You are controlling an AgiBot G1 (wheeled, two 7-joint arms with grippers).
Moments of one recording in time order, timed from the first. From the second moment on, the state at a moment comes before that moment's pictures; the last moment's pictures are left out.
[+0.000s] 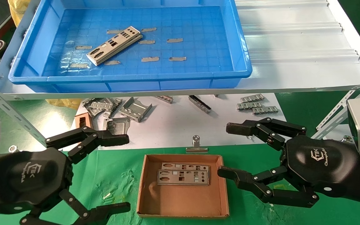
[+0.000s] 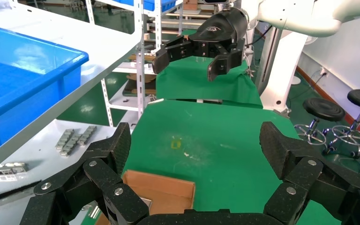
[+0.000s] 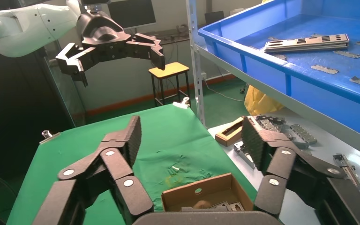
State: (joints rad) left arm -1.08 0.61 0.28 -1.28 0.73 1.49 -0.19; right arm 1.07 -0.54 -0.40 1.21 -0.61 -1.40 0.10
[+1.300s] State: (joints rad) left arm -1.08 0.61 0.28 -1.28 0.73 1.49 -0.19; right arm 1.07 -0.54 -0.40 1.21 -0.61 -1.40 0.10
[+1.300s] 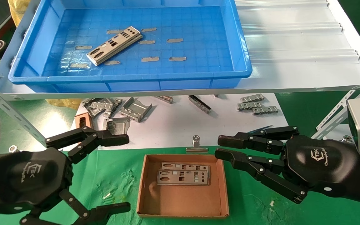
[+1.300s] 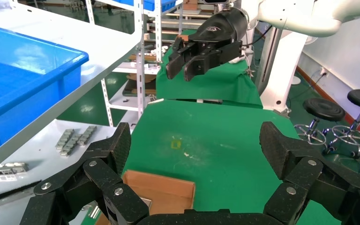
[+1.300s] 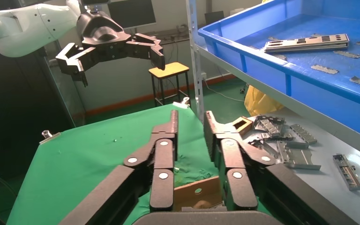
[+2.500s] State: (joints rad) left arm -1.66 0.86 0.45 -0.93 1.14 1.32 -0.30; right arm 1.07 -0.54 -0.40 1.21 -0.61 -1.40 0.10
